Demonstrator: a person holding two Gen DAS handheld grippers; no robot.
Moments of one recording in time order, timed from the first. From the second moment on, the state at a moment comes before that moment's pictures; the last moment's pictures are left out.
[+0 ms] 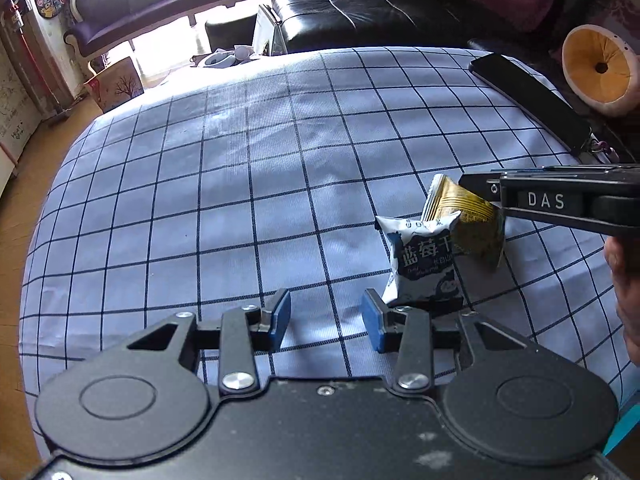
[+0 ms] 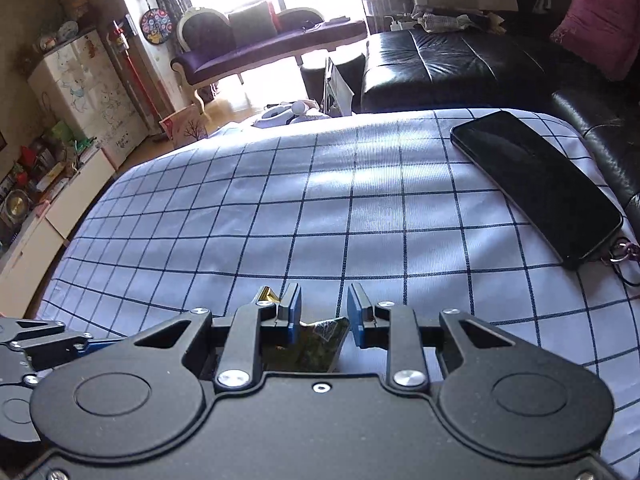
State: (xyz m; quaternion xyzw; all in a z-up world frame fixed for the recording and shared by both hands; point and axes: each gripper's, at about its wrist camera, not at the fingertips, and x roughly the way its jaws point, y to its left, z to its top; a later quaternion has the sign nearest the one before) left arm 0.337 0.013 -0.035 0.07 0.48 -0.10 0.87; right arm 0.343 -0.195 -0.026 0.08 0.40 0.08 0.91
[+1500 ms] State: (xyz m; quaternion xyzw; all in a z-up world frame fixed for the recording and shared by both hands) left arm 0.362 0.017 -0.034 0.03 0.50 -0.05 0.87; right arm 0.285 -0.184 -0.014 0.06 0.35 0.10 0.93
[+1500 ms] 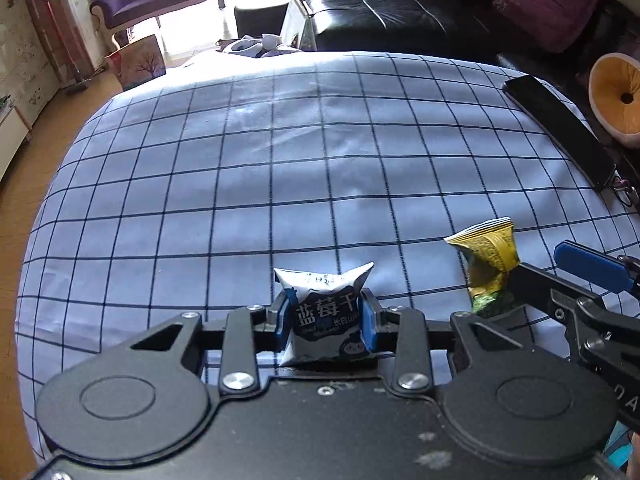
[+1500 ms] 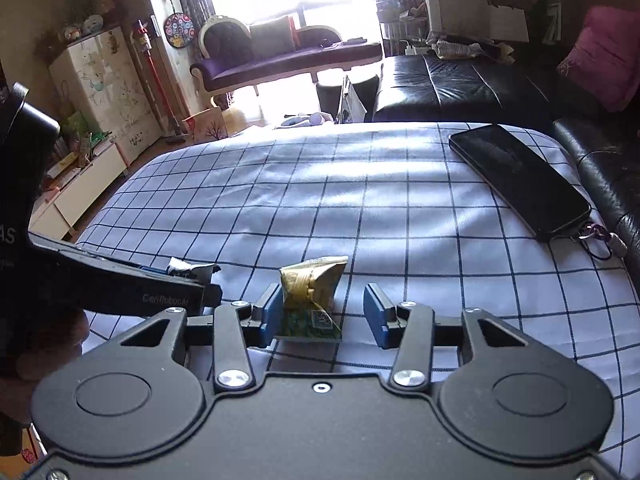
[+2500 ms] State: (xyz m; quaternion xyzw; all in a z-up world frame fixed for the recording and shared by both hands) left arm 0.343 0.043 -0.033 0.03 0.46 -0.07 0.88; right arm 0.290 -0.169 -0.023 0.01 0.35 0.08 0.93
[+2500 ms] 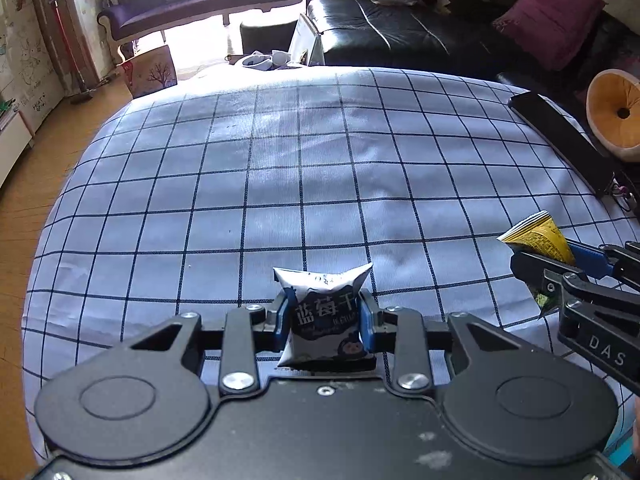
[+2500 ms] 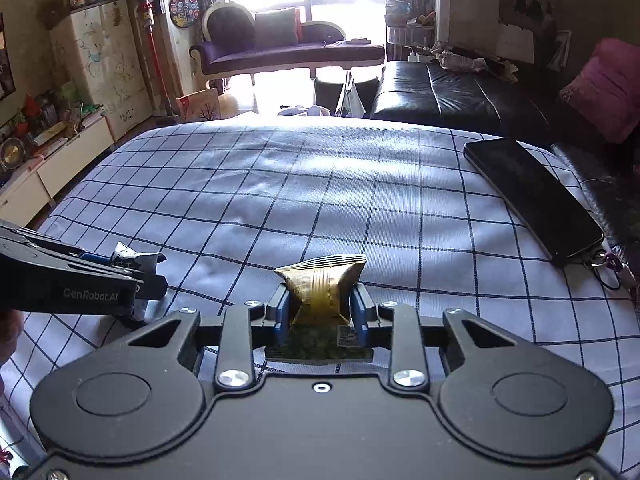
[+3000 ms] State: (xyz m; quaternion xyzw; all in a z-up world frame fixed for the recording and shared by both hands) left arm 0.278 0.042 0.006 0.04 0.46 -0.07 0.88; right arm 0.244 -0.200 -0.005 0.07 0.37 0.06 0.92
